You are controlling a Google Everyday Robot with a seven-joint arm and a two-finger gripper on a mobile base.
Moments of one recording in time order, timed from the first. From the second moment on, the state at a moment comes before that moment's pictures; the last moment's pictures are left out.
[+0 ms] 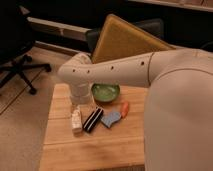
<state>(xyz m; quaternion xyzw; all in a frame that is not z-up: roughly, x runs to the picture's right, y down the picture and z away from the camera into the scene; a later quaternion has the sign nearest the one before) -0.108 0.102 0.702 -0.26 0.23 0.64 0.68</state>
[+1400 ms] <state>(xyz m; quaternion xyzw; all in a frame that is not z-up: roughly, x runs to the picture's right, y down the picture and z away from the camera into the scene) -0.089 0.076 0.711 -0.19 0.21 0.76 0.58</state>
